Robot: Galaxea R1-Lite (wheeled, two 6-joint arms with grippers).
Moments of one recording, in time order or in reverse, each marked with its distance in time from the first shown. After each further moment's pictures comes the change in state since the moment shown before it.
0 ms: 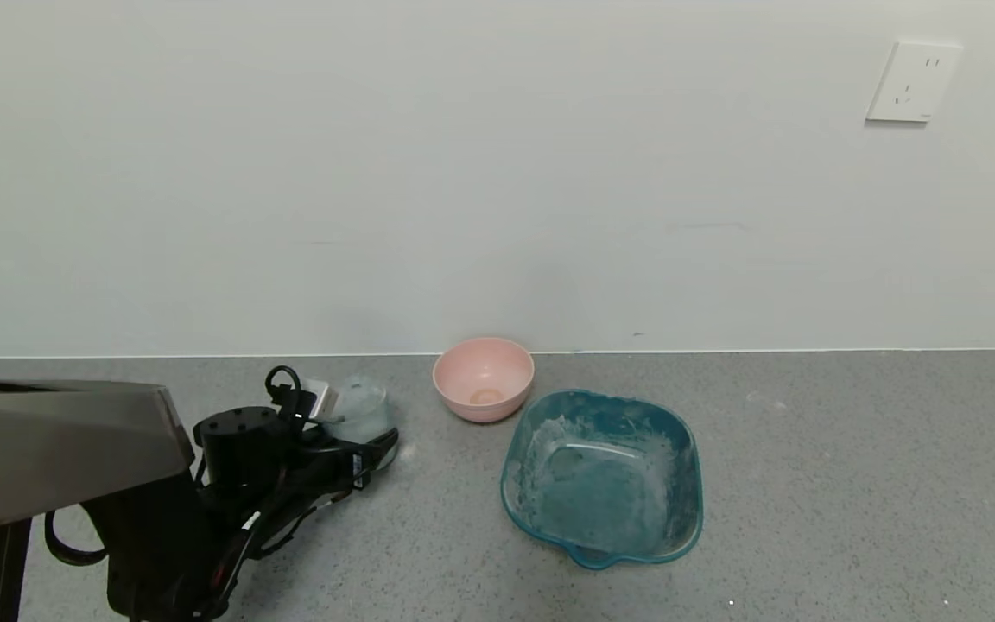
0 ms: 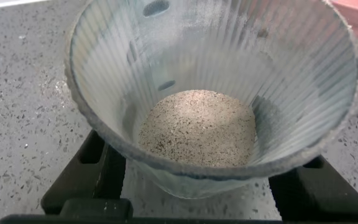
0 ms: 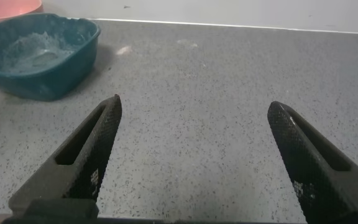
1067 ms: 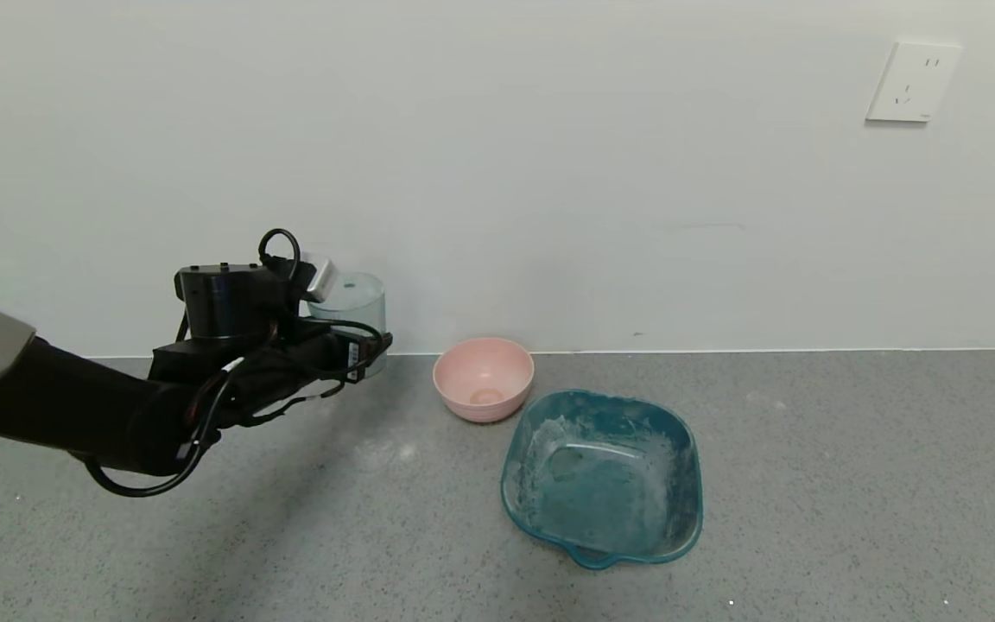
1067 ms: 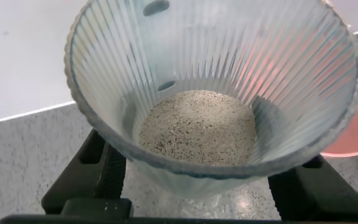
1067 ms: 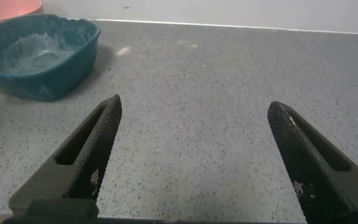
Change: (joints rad) left arm -0.033 -0.301 -0.456 0.737 0.111 0.097; right arm 0.000 0.000 0.000 -0.002 0.000 0.000
